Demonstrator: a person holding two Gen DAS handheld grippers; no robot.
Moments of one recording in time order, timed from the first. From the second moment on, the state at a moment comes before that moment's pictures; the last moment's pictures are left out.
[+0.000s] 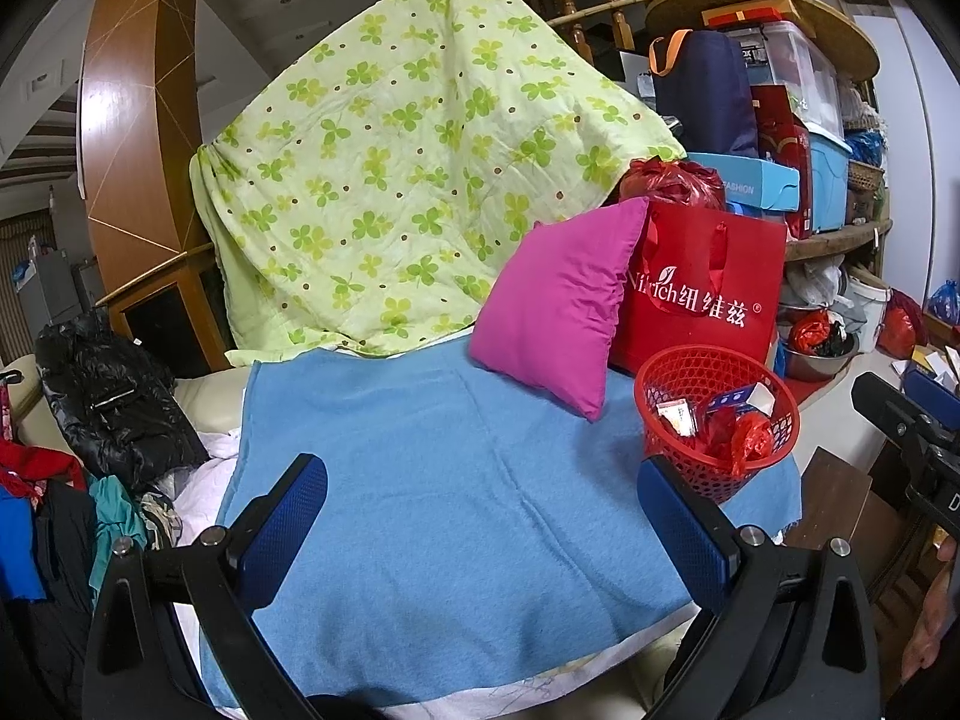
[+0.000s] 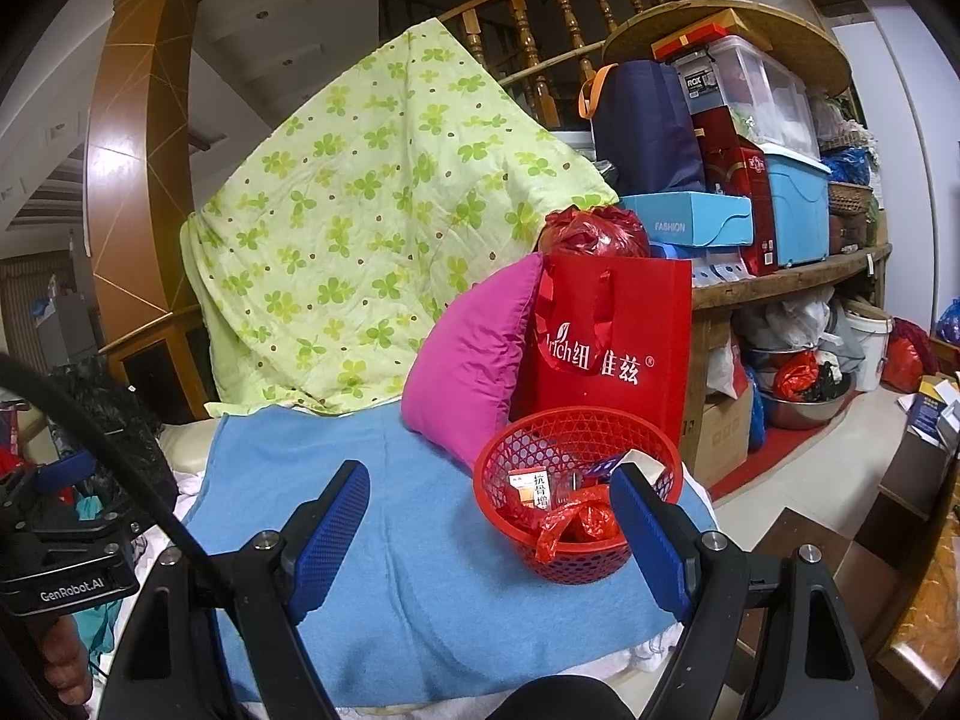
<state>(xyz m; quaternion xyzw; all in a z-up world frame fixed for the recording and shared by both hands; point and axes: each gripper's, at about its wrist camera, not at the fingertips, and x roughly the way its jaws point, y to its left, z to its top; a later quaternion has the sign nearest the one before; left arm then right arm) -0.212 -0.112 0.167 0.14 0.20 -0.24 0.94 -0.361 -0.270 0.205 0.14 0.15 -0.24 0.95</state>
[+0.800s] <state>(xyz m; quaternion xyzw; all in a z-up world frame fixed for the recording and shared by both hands) -0.199 -0.098 0.159 0.14 0.22 -0.24 0.93 -0.357 -0.267 0.202 0.14 0.15 -0.24 0.95</state>
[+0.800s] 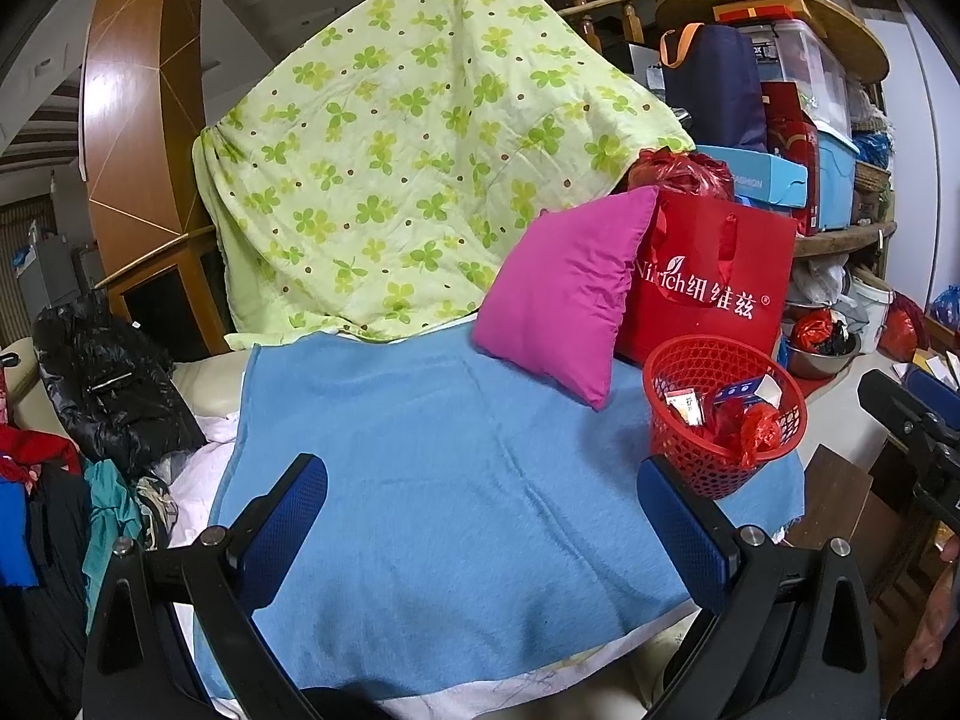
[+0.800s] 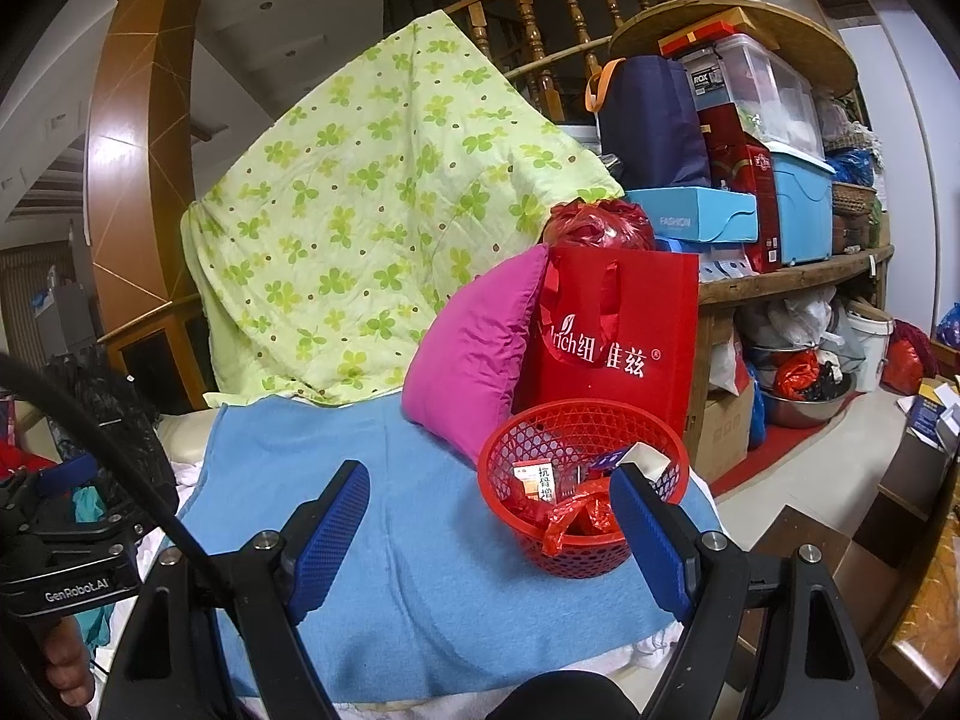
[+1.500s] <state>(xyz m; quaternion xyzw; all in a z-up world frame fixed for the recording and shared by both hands) -0.194 -0.098 0.156 0.14 0.23 -0.24 0.93 -0.352 -0.270 0.195 0.14 0.16 -0.23 0.95</state>
